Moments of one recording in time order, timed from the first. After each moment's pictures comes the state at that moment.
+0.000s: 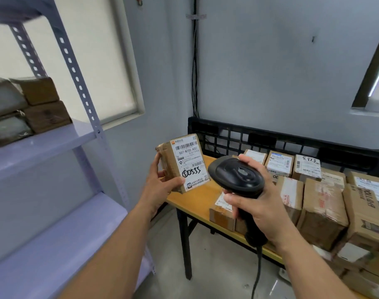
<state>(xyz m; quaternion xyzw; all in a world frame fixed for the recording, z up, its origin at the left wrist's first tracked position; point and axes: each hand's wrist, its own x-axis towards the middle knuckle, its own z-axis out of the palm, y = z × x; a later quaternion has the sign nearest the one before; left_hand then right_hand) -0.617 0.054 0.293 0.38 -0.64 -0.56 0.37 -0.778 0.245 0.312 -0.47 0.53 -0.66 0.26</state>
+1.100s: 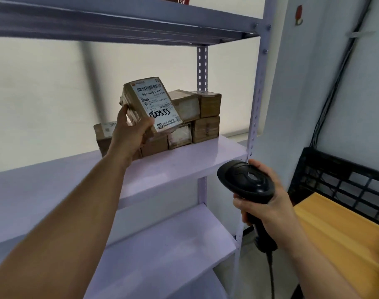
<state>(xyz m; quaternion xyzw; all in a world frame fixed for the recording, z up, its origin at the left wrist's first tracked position) -0.223 -0.155 0.449 0.49 -0.51 -0.35 0.61 -0.499 -0.010 0.359 -0.57 0.43 -0.60 0.37</state>
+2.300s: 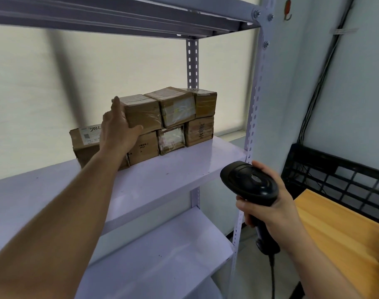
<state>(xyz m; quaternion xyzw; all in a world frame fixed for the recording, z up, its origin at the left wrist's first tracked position) -0.219 -0.221 0.448 0.62 -0.63 -0.07 0.47 -0.502 -0.044 0.345 -0.54 0.45 -0.62 0.35</state>
